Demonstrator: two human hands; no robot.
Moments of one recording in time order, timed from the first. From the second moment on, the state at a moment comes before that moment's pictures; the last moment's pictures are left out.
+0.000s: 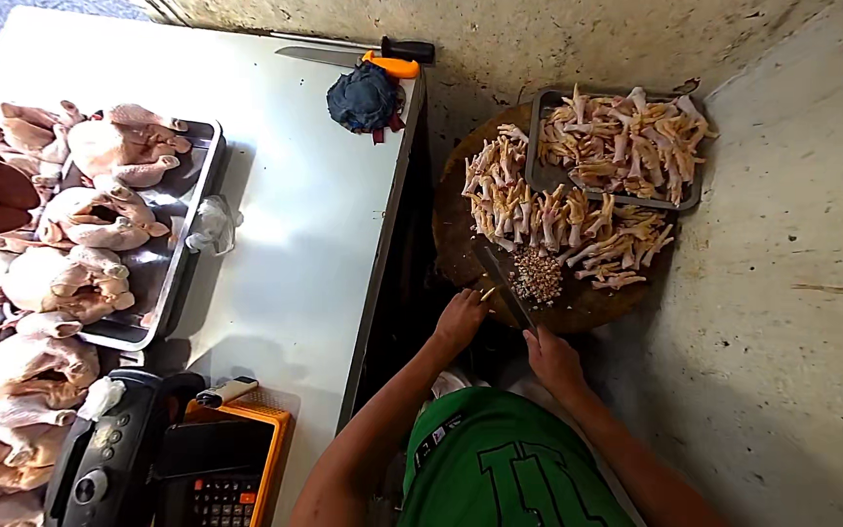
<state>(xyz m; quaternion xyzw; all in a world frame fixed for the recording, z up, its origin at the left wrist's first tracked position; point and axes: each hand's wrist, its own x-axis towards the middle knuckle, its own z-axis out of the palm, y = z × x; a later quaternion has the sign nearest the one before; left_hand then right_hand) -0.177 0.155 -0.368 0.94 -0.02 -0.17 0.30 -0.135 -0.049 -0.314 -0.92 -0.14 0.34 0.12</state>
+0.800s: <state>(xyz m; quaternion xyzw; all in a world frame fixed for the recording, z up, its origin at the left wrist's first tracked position) -0.193 0.113 -0.390 0.61 0.49 -0.03 0.62 -0.162 -0.075 -0.337 -0.93 -0.12 0.32 0.16</state>
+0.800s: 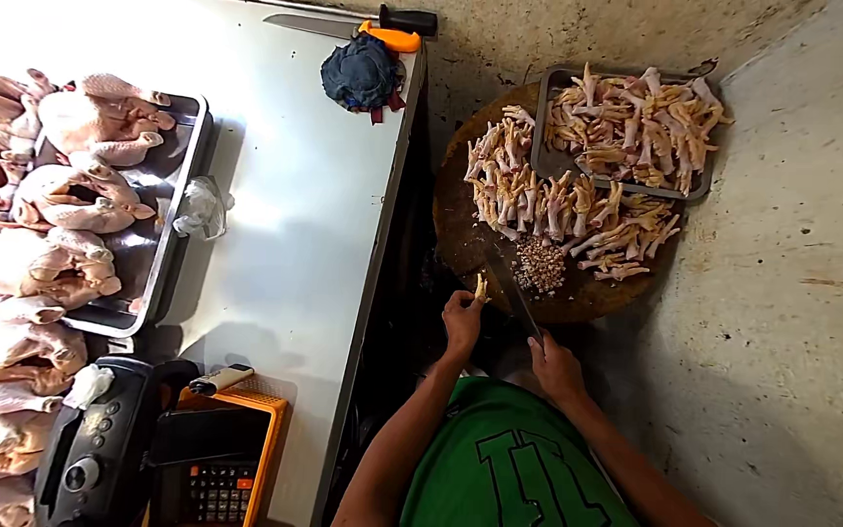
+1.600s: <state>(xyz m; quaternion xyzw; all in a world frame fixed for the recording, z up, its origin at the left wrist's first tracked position) -0.189 0.080 -0.398 0.70 0.47 -0.04 0.53 -0.139 -0.076 -0.338 -0.90 -0.12 0.40 0.10</state>
